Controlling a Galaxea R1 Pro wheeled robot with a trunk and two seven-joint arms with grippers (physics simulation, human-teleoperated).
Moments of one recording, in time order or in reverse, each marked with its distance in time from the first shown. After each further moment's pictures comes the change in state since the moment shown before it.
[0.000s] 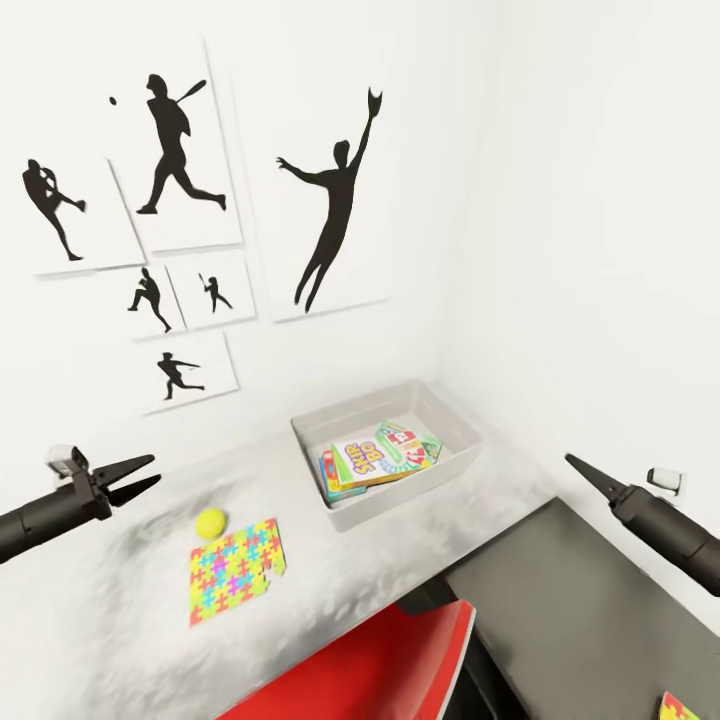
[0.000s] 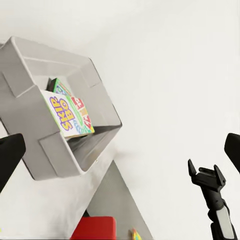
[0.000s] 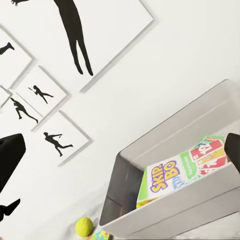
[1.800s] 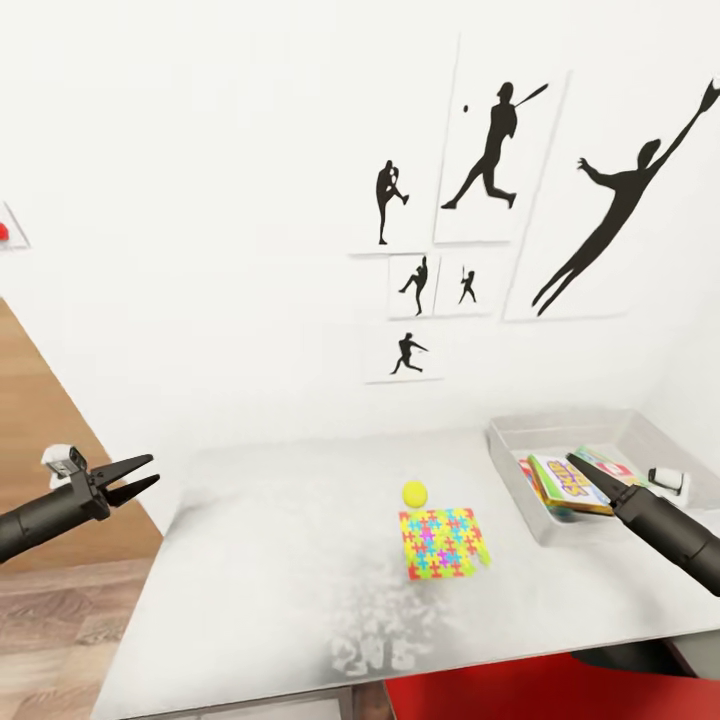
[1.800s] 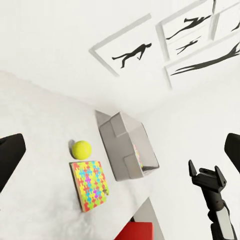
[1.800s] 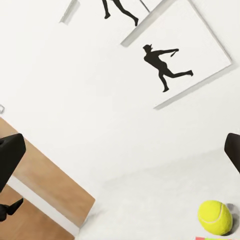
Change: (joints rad) left arm 0.002 0.000 0.007 -0.003 0.000 0.002 -0.002; right arm 0.000 0.000 -0.004 -0.004 -0.003 0.002 0.013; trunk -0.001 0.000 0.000
